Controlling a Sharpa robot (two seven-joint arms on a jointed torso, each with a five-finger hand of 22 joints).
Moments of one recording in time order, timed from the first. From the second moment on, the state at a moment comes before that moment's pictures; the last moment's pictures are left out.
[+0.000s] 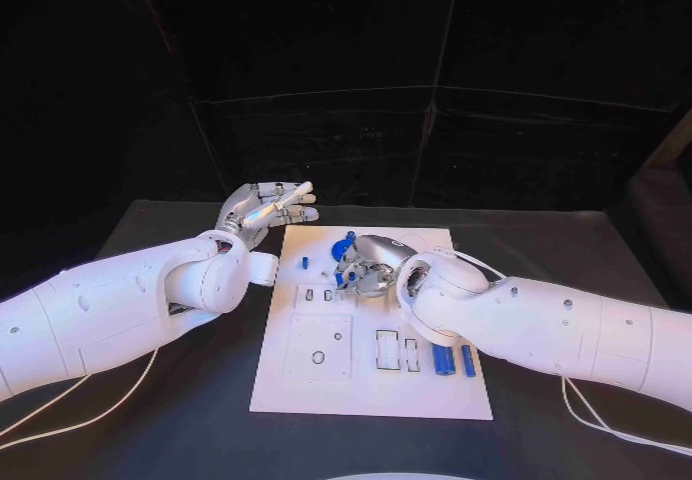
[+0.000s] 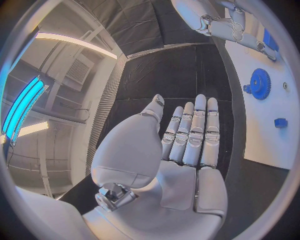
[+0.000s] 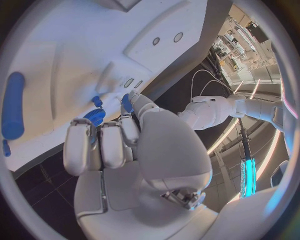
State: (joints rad) left arm 1.17 -0.83 0.00 1.46 0.00 -0.38 0.45; left_hand 1.34 0.04 0.02 0.11 0.05 0.94 0.21 0.10 0.07 1.03 0.17 0.12 0.07 1.08 0.13 0.19 0.21 0.17 0.92 0.24 0.19 0.07; right arm 1.15 -0.50 -0.05 1.44 -1.39 -0.32 -0.28; right_hand 1.42 0.00 0.23 0.06 0.23 1.05 0.12 0.14 0.08 1.35 0.03 1.24 1.24 1.47 -0.04 1.37 1.14 0.08 1.44 0.06 1.43 1.23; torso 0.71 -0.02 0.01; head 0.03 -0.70
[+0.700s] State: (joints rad) left arm 1.17 -0.82 0.00 1.46 0.00 -0.38 0.45; left_hand 1.34 0.04 0.02 0.11 0.05 0.94 0.21 0.10 0.07 1.03 0.17 0.12 0.07 1.08 0.13 0.19 0.21 0.17 0.92 0.24 0.19 0.07; right arm 1.13 -0.46 -0.05 1.41 -1.45 -0.28 -0.33; right_hand 1.41 -0.01 0.24 0.07 0.23 1.04 0.12 0.14 0.08 1.35 0.03 1.24 1.24 1.47 -0.04 1.37 1.15 0.08 1.44 0.06 1.42 1.23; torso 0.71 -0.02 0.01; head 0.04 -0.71
